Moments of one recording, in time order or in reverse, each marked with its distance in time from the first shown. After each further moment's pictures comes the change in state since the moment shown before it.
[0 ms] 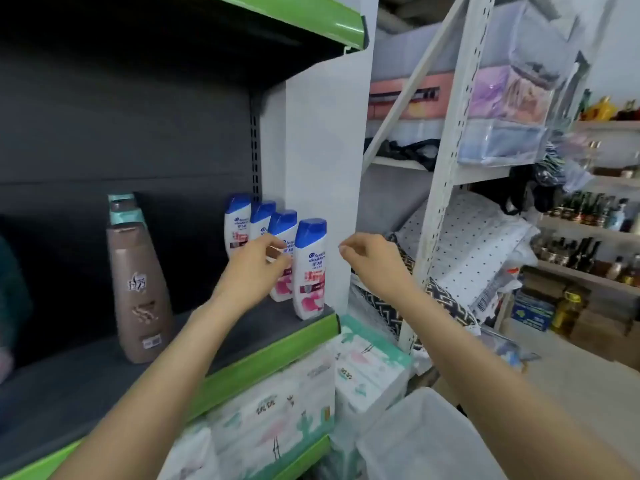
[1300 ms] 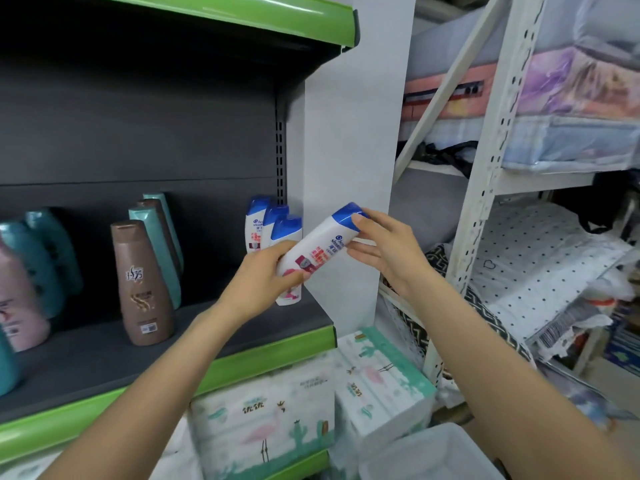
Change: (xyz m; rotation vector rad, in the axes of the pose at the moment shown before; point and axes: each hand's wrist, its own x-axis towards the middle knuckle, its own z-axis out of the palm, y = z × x) left_hand -0.008 0.030 0.033 0.145 0.029 0.045; right_hand 0.038 0.035 -0.032 1.075 -0.217 0.182
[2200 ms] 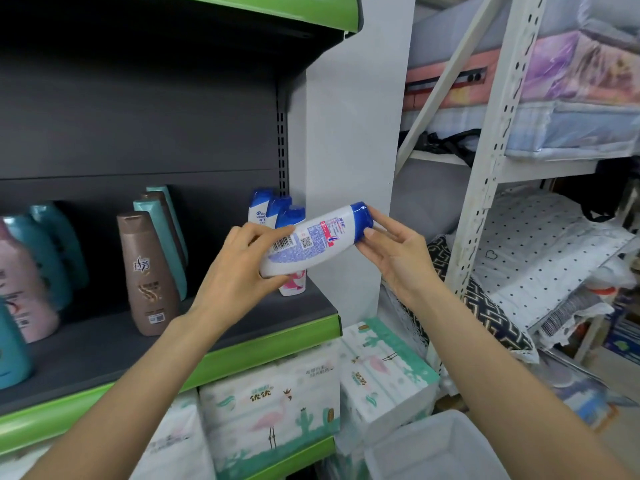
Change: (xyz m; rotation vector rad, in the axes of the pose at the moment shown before) left_hand -0.027 -0.018 -0.019 0.307 0.227 0.277; right_hand -0.007 0.031 -0.008 0.312 -0.054 -0.111
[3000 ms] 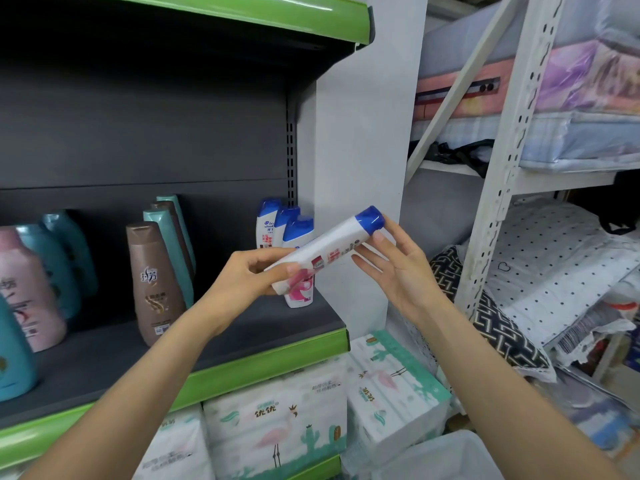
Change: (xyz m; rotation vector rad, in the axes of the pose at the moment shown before) left_hand 0.012 0.003 -0.006 -0.980 -0.179 -0.497; right_hand 0.005 0.003 0.003 0.023 -0.095 0.028
